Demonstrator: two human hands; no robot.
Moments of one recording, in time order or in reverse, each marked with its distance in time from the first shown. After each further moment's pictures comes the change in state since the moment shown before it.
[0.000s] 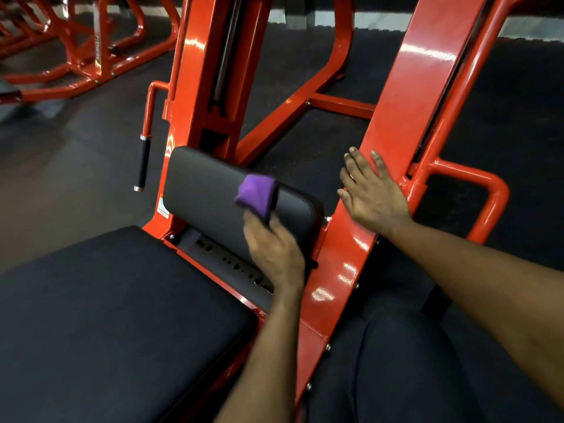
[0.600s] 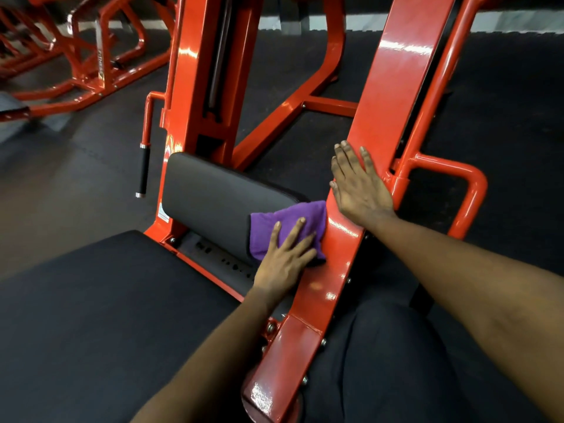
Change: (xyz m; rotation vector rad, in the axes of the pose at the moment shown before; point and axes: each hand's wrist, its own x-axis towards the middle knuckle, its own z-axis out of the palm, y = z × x) left_hand -0.008 -0.045 0.003 0.552 -0.715 1.180; right_hand -0.001 -0.004 0.002 0.027 0.033 0.093
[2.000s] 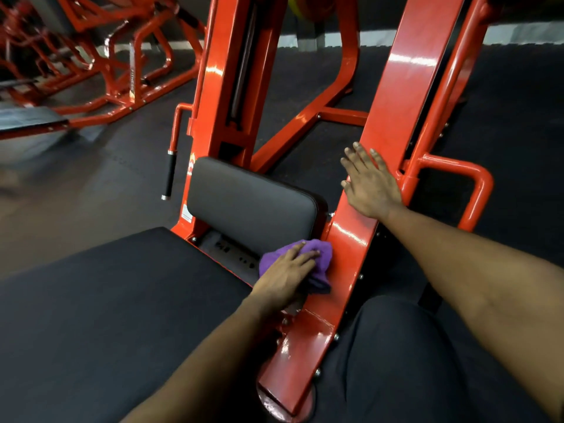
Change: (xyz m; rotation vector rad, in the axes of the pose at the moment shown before) left_hand -0.050 0.002 -0.031 -0.363 -0.147 -0.018; right_hand 0.004 0.003 -0.013 0.282 -0.059 0.070
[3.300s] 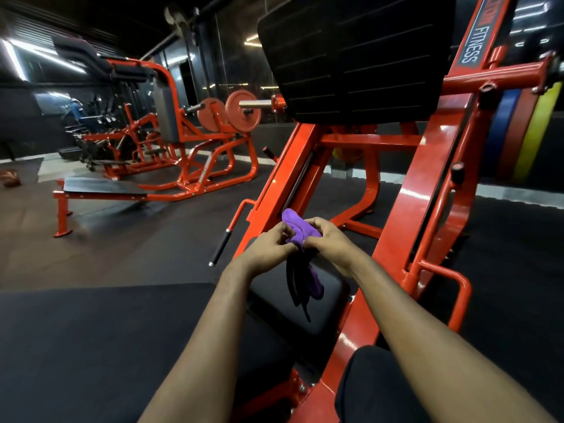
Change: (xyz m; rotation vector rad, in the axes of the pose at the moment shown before) left_hand -0.074 0.050 -0.287 -0.711 0.367 -0.520; right_hand -0.042 -0.168 -0.248 1.461 -0.214 0.032
